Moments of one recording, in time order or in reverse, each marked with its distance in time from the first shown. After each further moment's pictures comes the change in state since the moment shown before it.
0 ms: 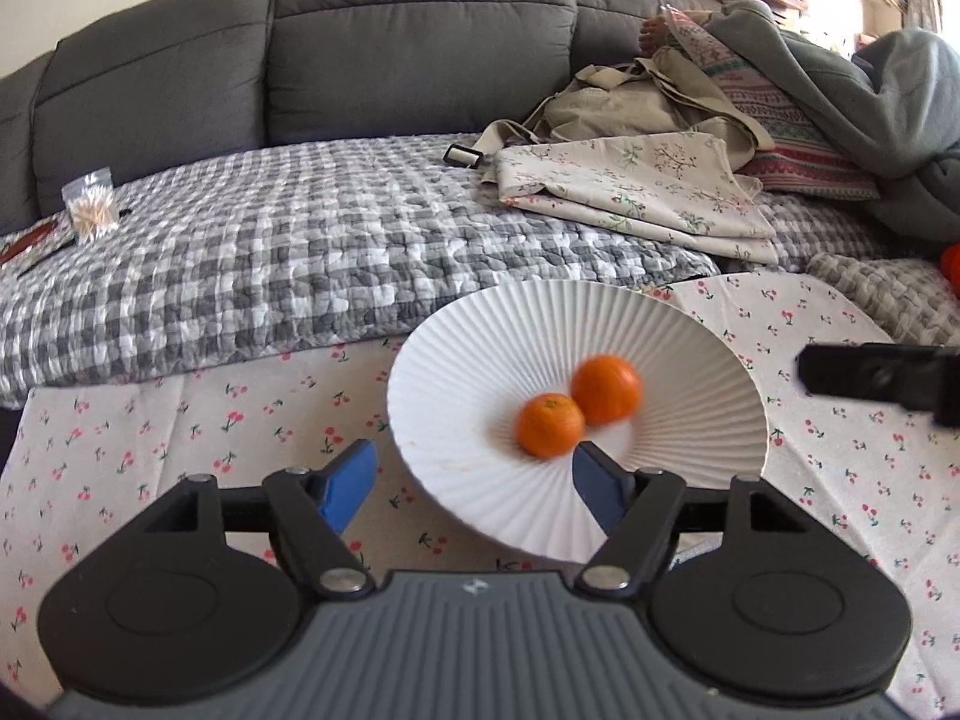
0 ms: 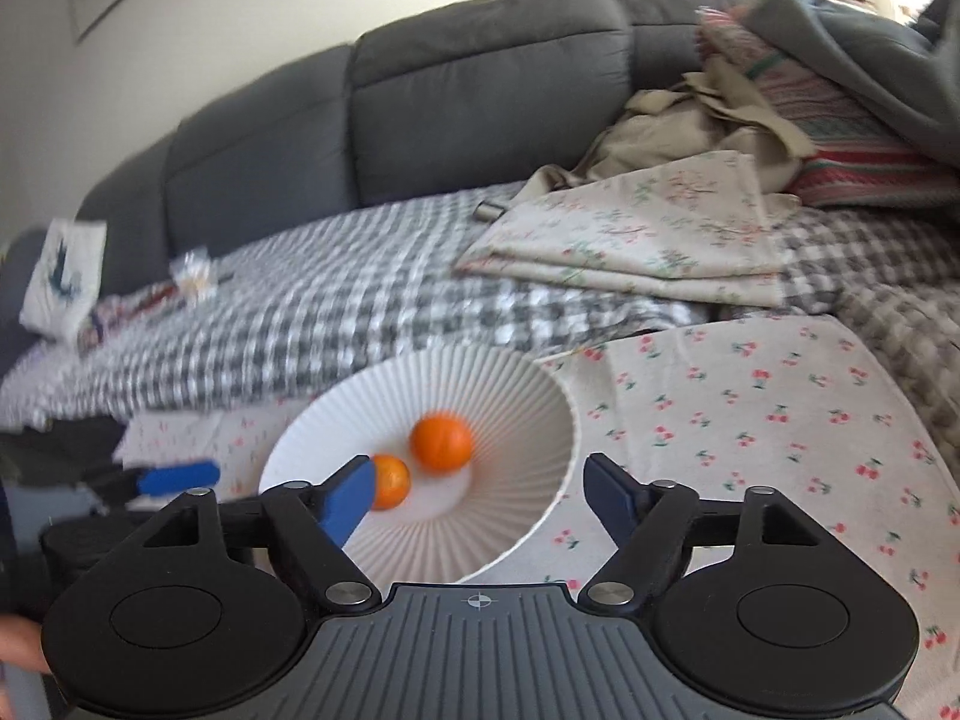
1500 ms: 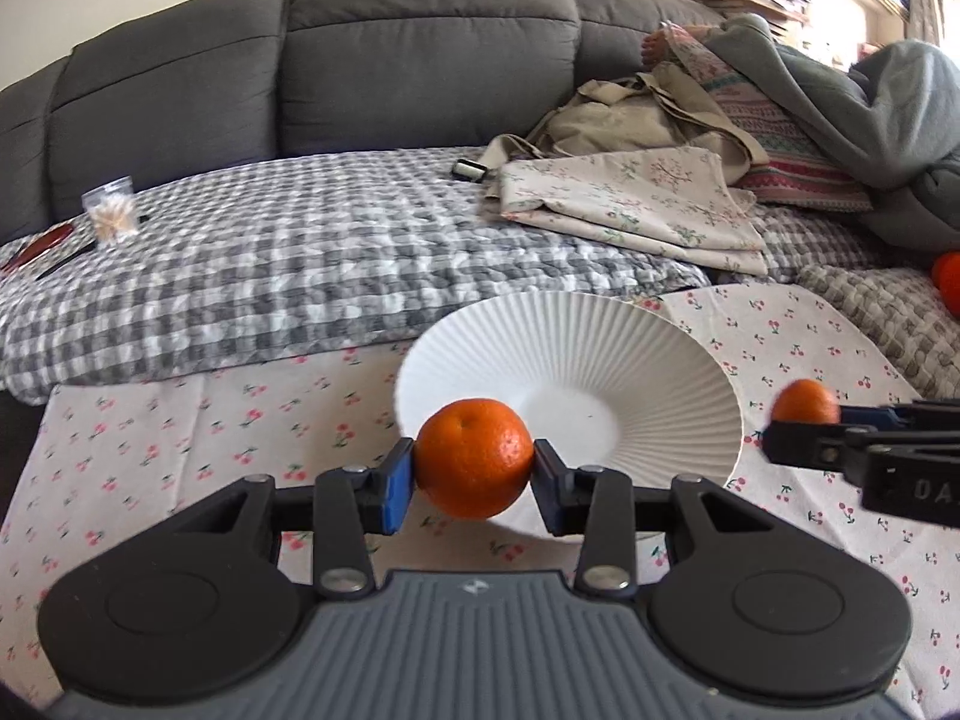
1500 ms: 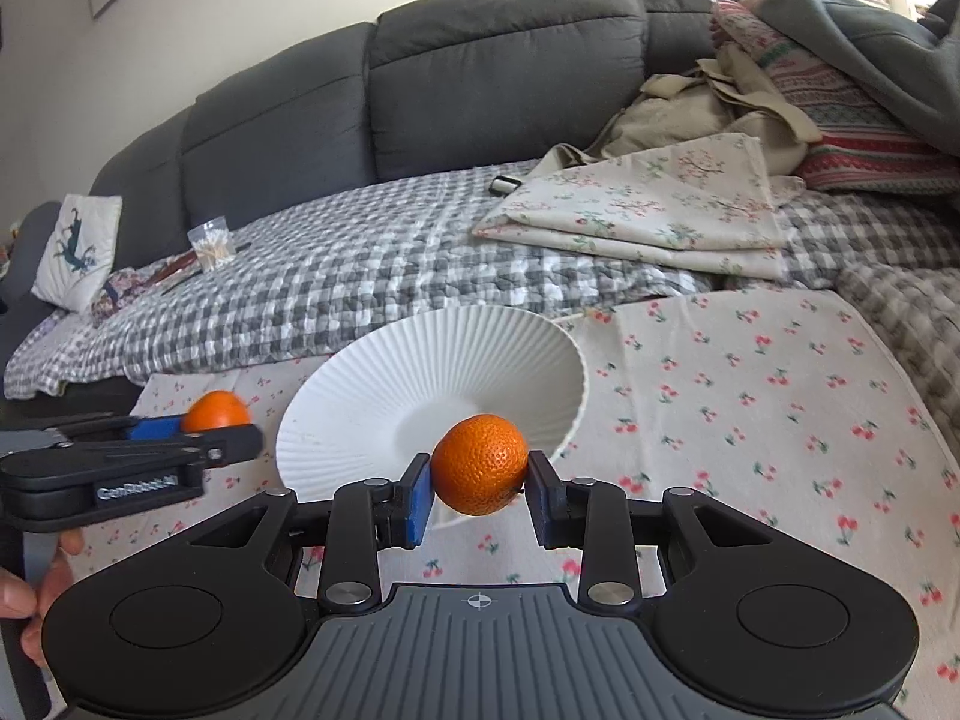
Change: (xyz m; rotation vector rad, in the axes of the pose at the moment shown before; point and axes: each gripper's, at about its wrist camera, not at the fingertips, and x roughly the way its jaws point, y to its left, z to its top) left arm -0.020 -0.009 -0.002 0.008 -0.020 0.011; right arm -0.006 0.011 -0.020 -0.059 0.046 0.021
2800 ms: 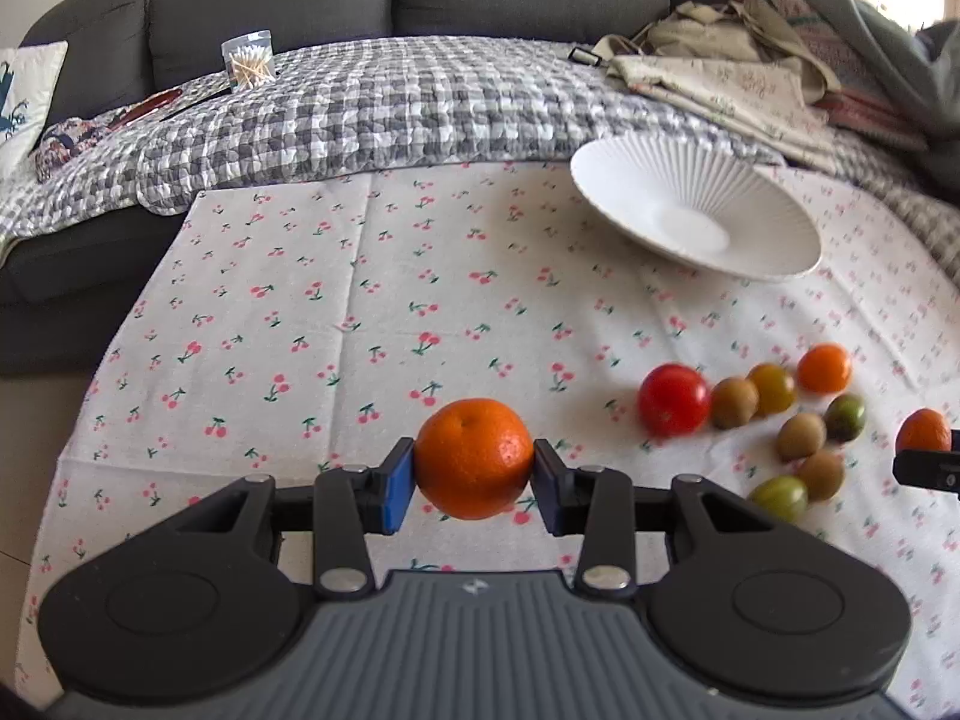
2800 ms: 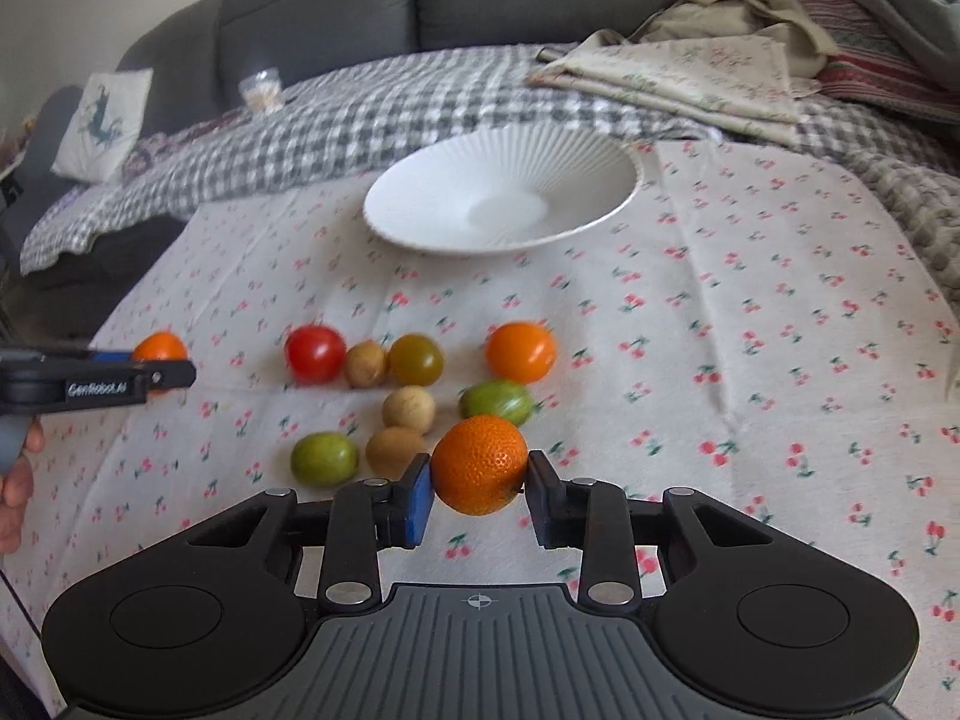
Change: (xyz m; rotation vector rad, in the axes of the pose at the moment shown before) left arm -0.079 0.073 -0.094 -0.115 0.187 0.105; right arm -0.061 0.041 -0.087 -0.053 0.204 -0.009
